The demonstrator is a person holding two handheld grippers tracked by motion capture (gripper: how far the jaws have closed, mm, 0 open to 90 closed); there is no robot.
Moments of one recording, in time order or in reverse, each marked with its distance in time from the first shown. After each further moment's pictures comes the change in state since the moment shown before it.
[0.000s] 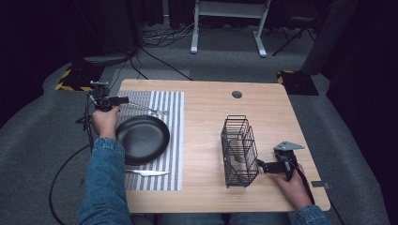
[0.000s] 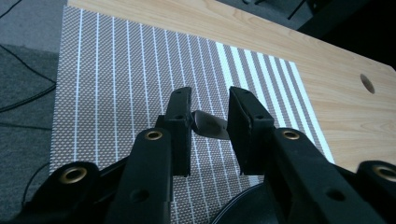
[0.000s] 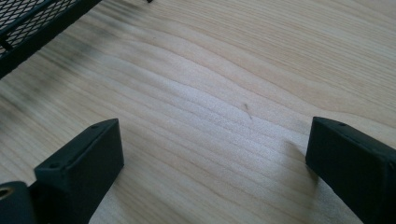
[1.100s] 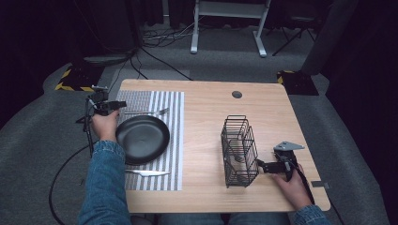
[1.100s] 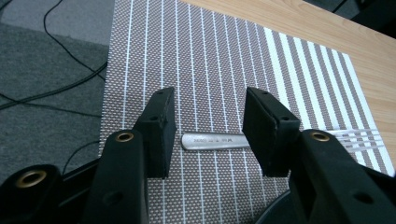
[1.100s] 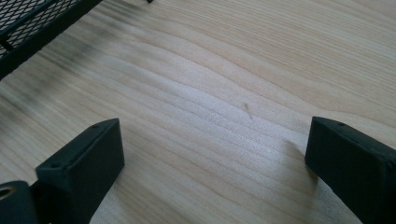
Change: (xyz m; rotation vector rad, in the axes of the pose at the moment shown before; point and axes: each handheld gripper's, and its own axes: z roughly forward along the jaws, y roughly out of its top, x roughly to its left) left arm 0.005 -0.012 0.000 -0.009 0.137 0.000; right arm 0.000 0.000 0.000 -0.001 -0.002 0.000
